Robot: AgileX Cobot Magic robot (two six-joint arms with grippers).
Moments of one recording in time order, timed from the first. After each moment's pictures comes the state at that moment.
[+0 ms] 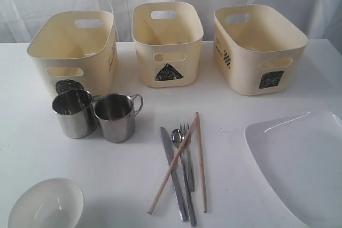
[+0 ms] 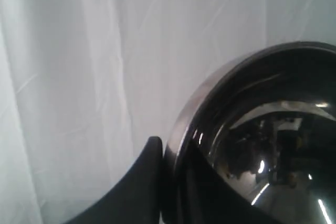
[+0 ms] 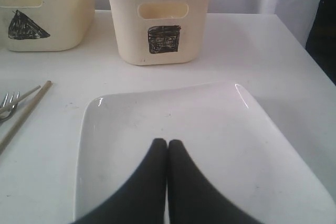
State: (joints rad) left arm 0.05 1.33 -1.06 -0.17 -0.34 0.15; right arm -0.08 0.01 0.00 0.01 0.36 0.02
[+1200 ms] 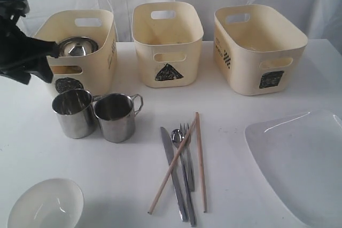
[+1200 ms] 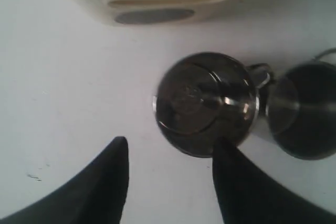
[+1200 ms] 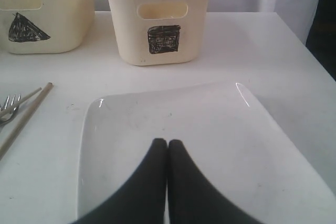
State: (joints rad) left arm -0.14 1.63 -1.32 -0.21 0.94 0.06; right arm -0.08 0.01 0.00 0.01 0.36 0.04
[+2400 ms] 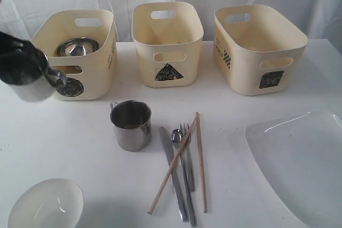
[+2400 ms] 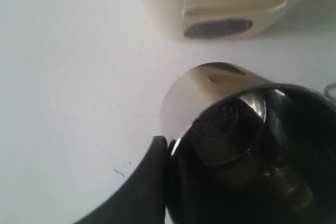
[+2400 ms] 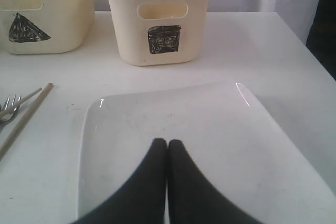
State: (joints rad) left arm -0.14 1.43 -1.22 0.03 0.86 -0.04; right arm -0.08 0.01 0.00 0.01 0.36 0.04
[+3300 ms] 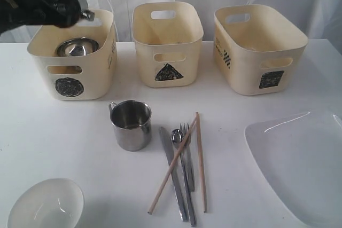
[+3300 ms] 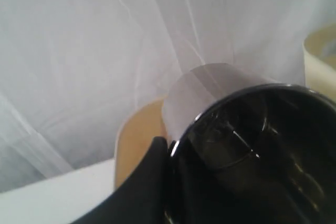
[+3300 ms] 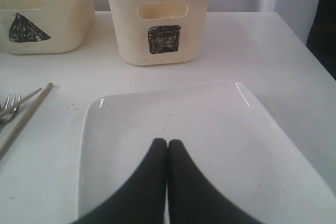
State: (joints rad) left arm -0.14 1.82 -1.25 0.05 -0.26 0.20; right arm -0.08 0.01 0.00 0.01 0.36 0.04
